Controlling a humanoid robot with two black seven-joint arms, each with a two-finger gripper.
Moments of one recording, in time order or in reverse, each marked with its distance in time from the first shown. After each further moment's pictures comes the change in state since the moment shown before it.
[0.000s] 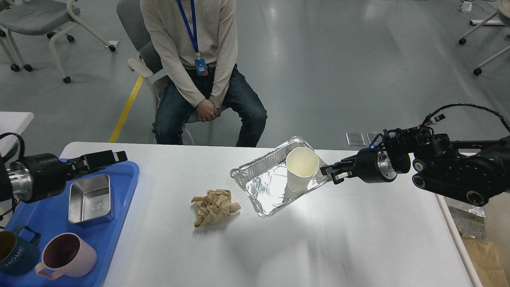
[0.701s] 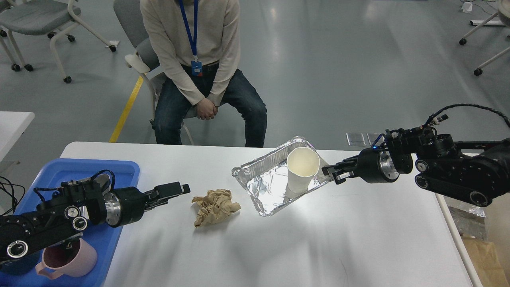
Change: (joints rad) left arm 0.148 -0.472 -0.013 0.308 -0.003 0.009 0.014; right arm 0.000 -0.016 0.003 0.013 0.000 0.000 0.000
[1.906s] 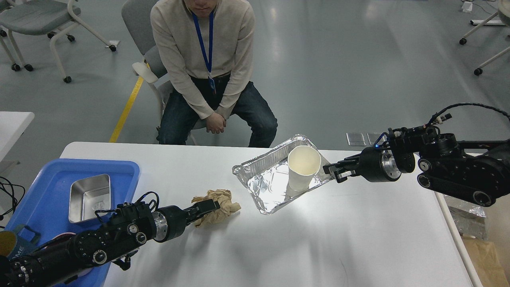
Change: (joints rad) left arm 0.053 -0.377 0.016 0.364 0.018 0.059 -0.018; right arm 0.000 -0.015 0.010 0.009 0.000 -0.002 0.000
